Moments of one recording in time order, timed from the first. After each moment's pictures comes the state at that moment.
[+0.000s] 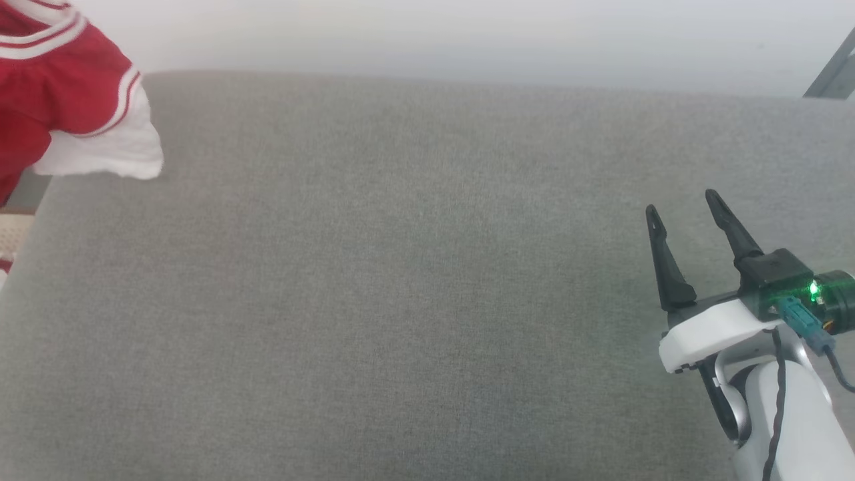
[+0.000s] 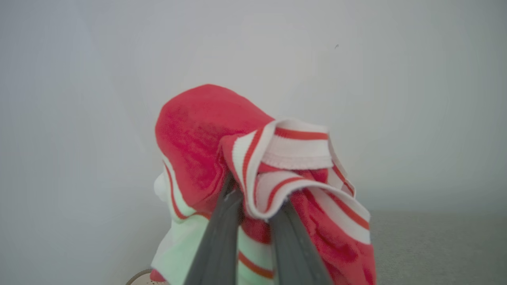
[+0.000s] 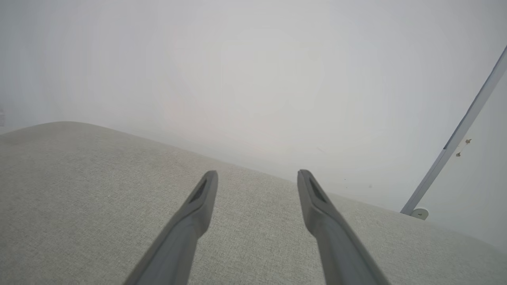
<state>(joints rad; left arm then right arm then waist) -0.98 0.77 -0.26 0.75 -0.69 -0.13 0.06 -0.28 -0.13 0.01 0.17 0.00 0.13 -0.18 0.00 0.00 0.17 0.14</state>
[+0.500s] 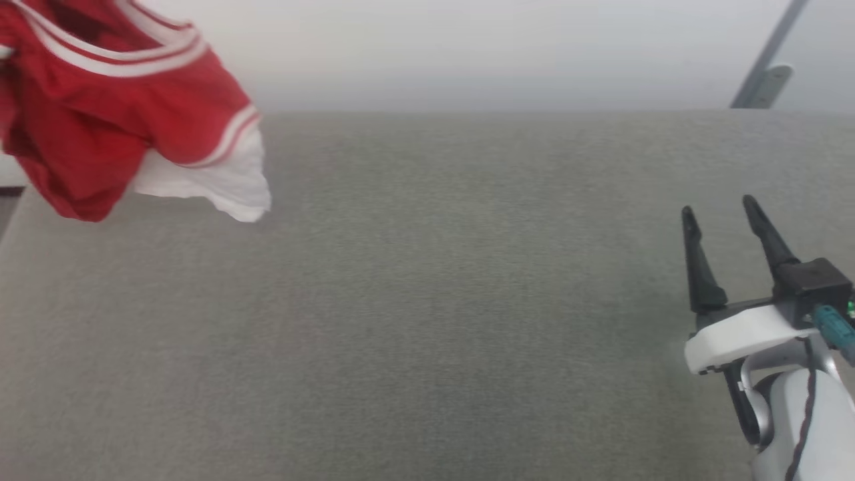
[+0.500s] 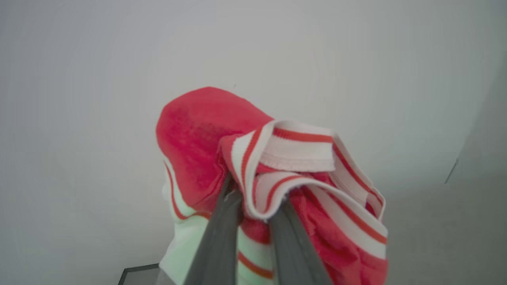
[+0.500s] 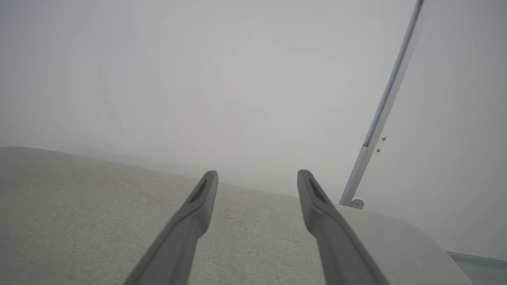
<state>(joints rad) -0.83 0.85 -0.24 0.19 -0.81 -0.02 0.35 -0.25 -0.12 -0.07 0.17 0.00 0.13 -0.21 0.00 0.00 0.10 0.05</state>
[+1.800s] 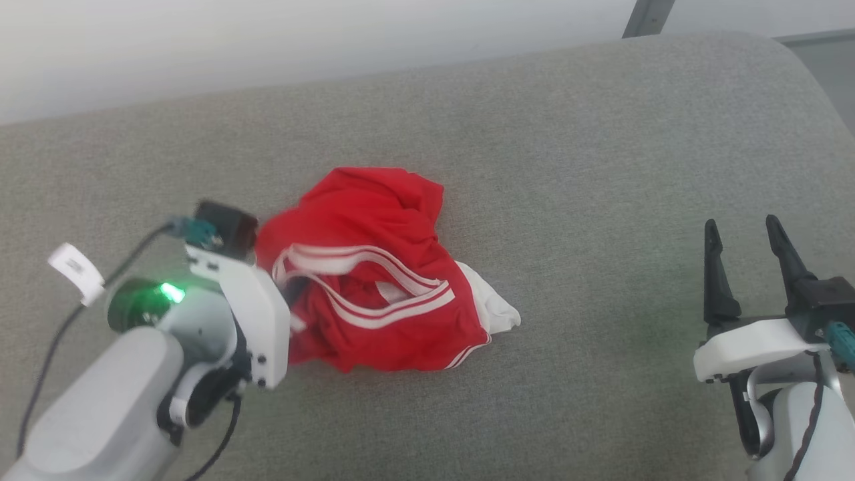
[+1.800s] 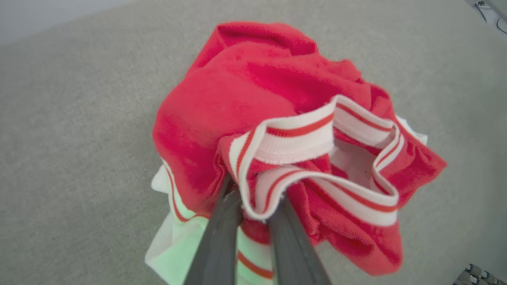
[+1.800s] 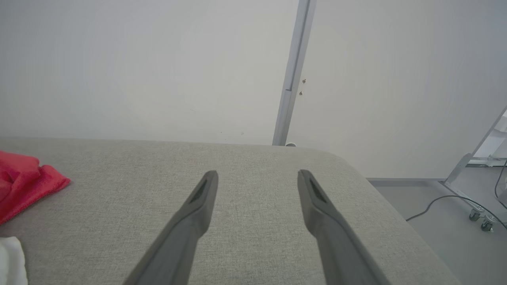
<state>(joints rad) -0.52 0.60 -0.60 0.08 -0.83 0.12 0.49 -0.23 -0.05 -0.20 0.22 -0.04 0.13 -0.26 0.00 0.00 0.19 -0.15</state>
